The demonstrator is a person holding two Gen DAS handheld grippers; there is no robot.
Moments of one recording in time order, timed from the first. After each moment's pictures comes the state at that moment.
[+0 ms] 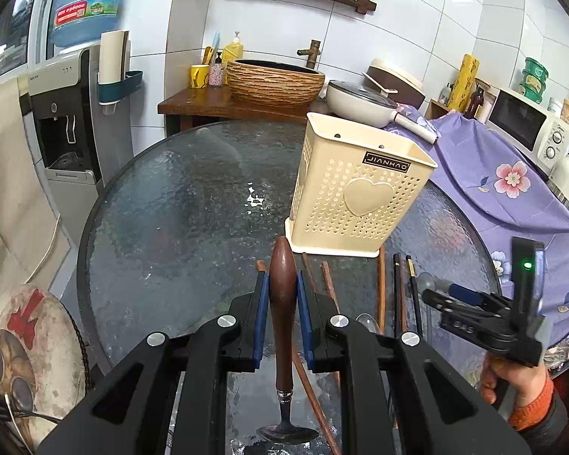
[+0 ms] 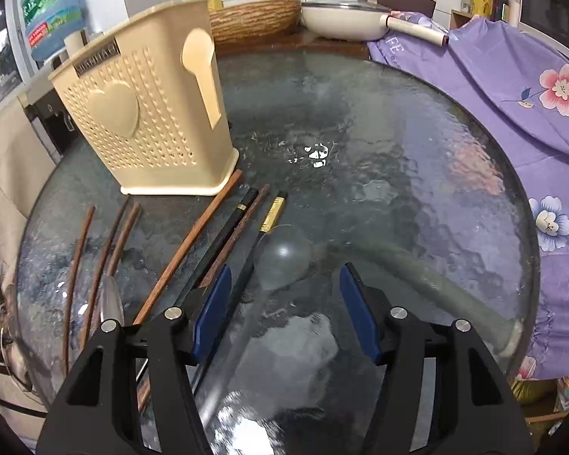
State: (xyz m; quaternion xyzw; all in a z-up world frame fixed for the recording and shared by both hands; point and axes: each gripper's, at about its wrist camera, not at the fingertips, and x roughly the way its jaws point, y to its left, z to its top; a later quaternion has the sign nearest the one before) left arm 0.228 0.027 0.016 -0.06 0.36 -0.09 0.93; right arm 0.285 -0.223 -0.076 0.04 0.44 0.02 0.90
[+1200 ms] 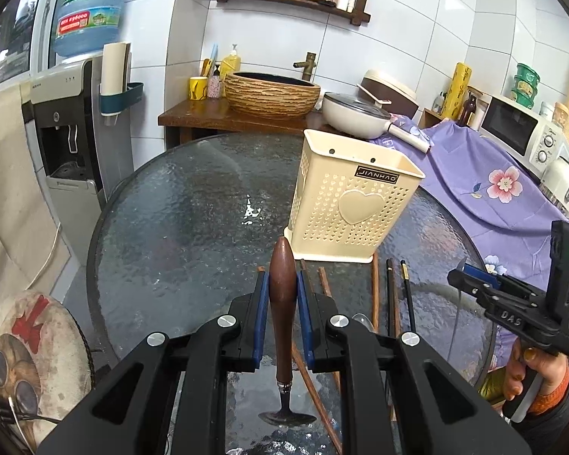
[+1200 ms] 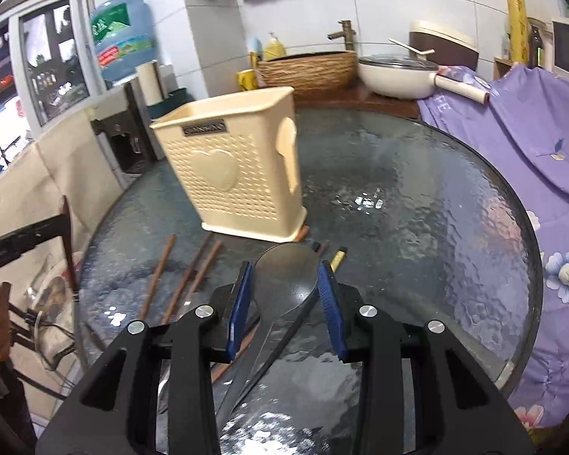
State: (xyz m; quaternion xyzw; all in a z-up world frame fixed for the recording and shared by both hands) left arm 0.209 0.033 0.028 -0.06 0.33 -0.10 0.94; right arm 0.247 -0.226 -0.014 0.05 0.35 0.14 0.92
